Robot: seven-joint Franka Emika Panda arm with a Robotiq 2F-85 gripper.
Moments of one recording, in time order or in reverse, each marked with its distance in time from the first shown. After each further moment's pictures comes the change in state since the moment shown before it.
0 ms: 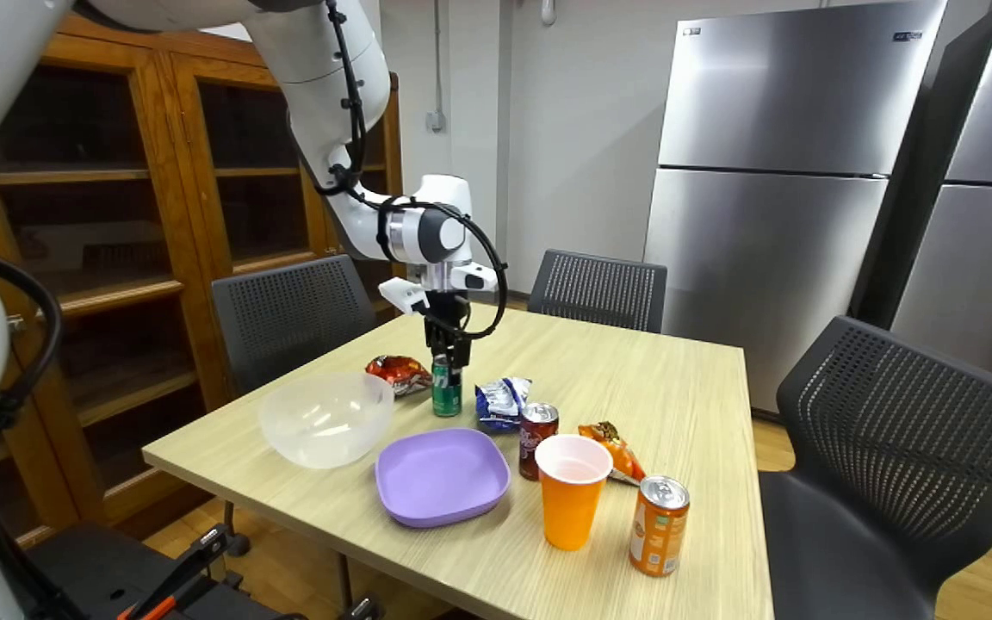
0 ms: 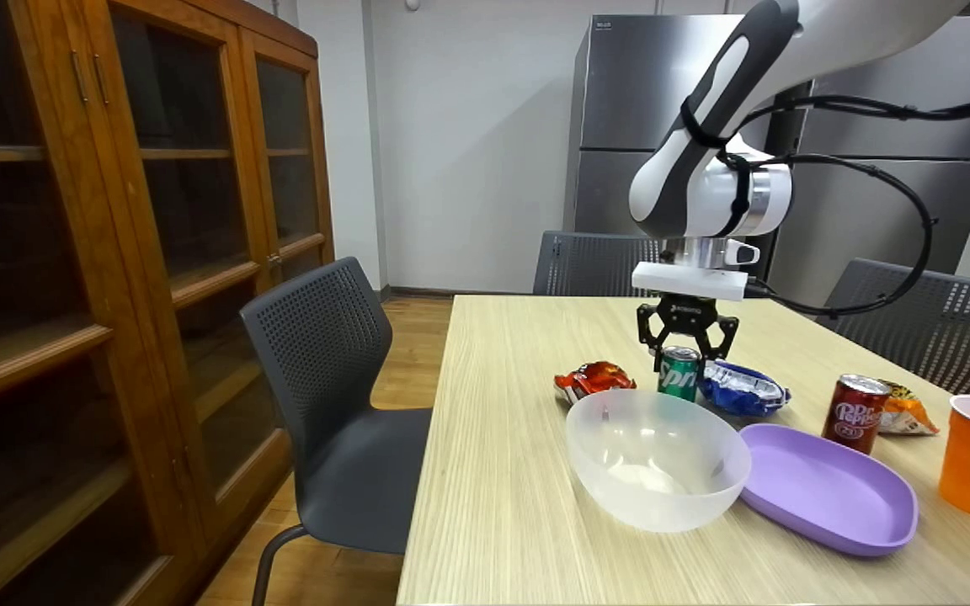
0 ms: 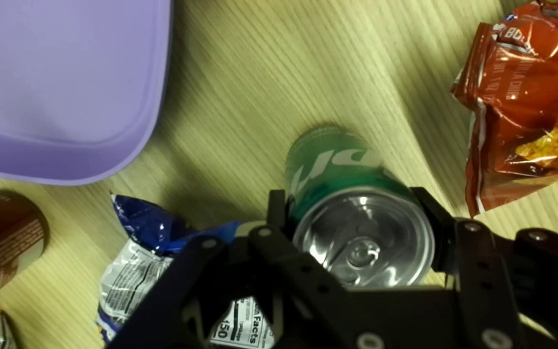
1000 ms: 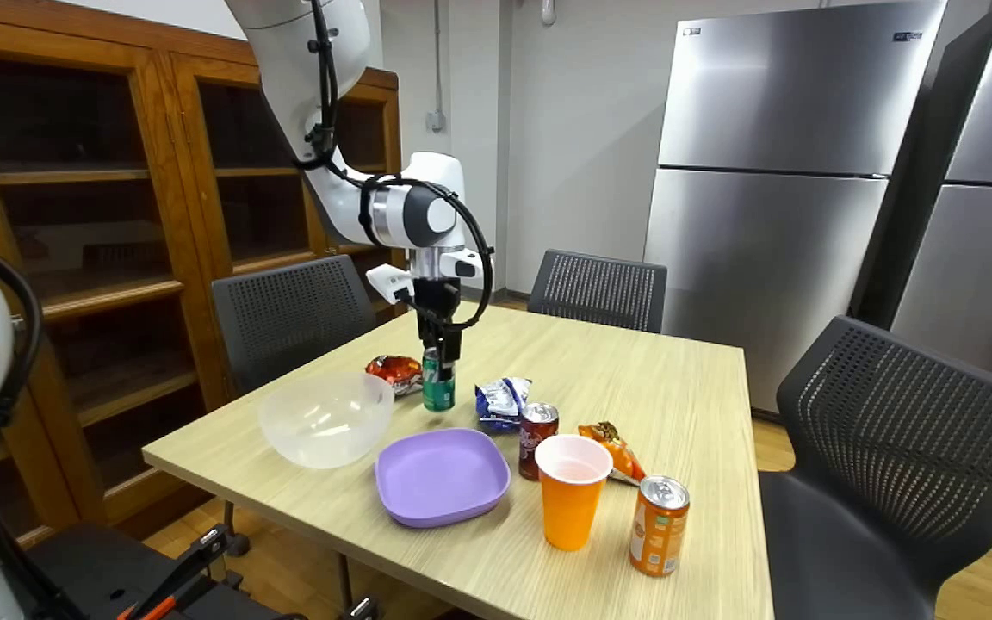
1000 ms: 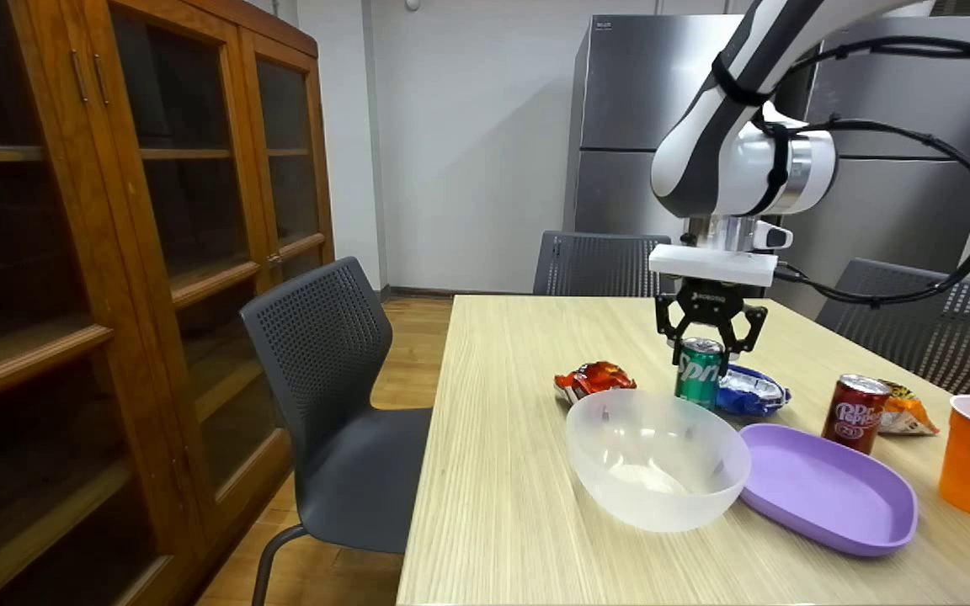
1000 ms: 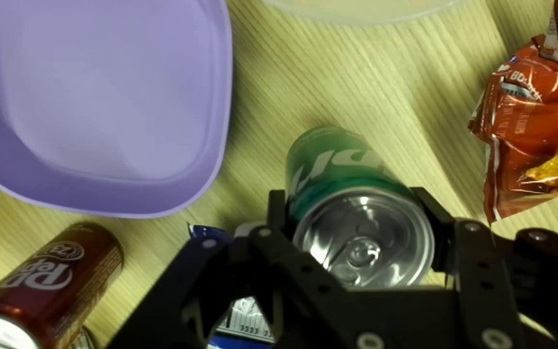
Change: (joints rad) arm 0.017 -0.165 -0.021 -0.196 0.000 0.035 0.049
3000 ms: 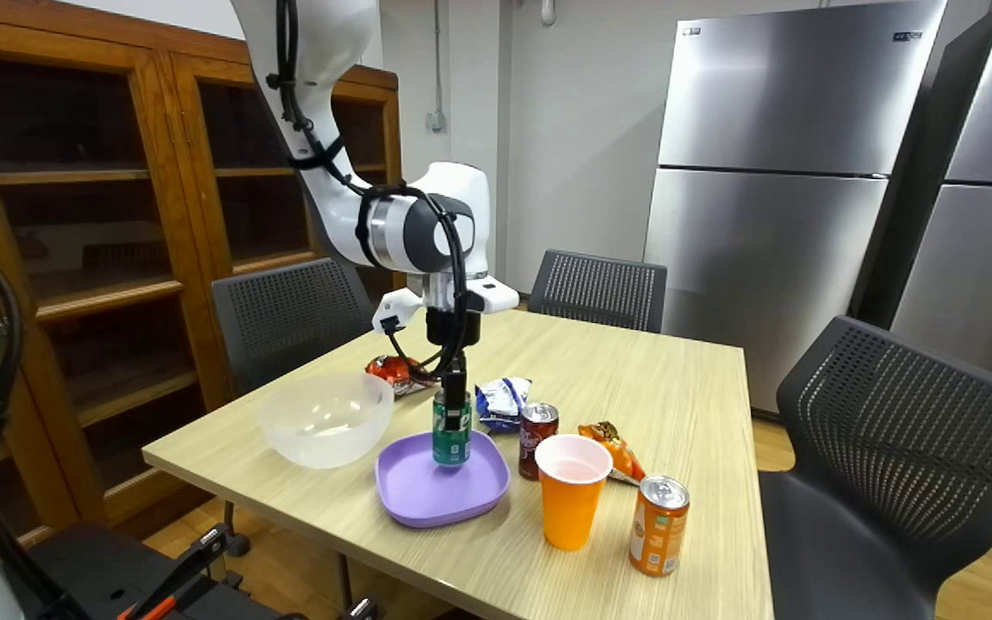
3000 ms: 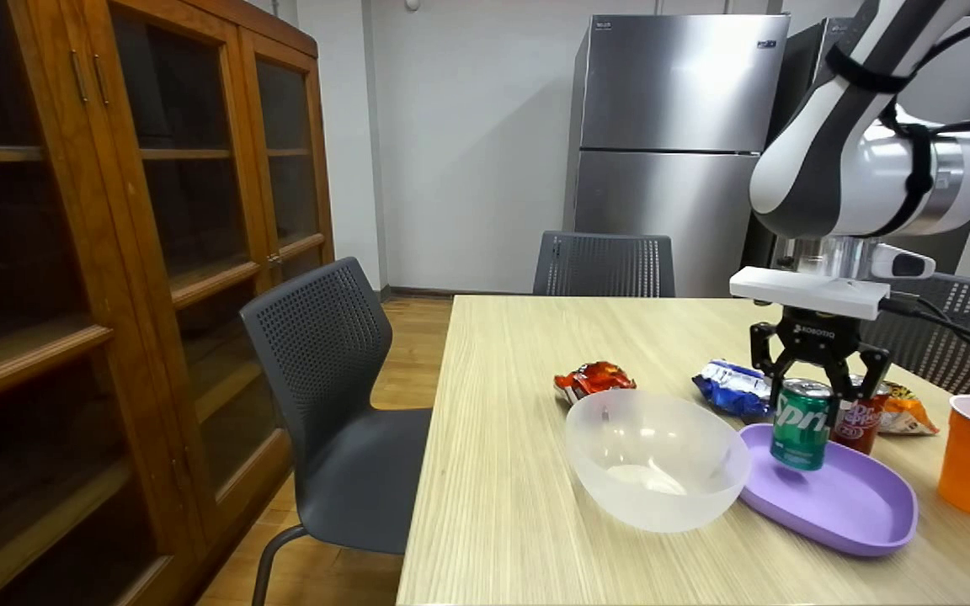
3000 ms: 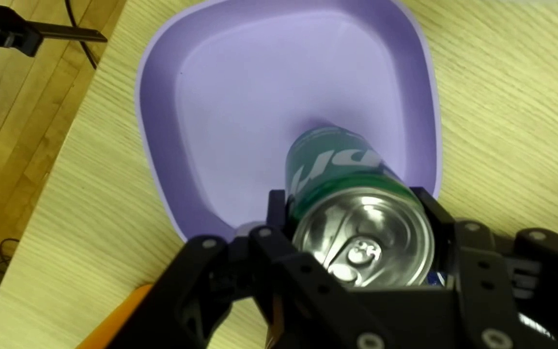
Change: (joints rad) arm -0.066 -0.169 -0.070 -0.326 -0.007 0.100 0.199
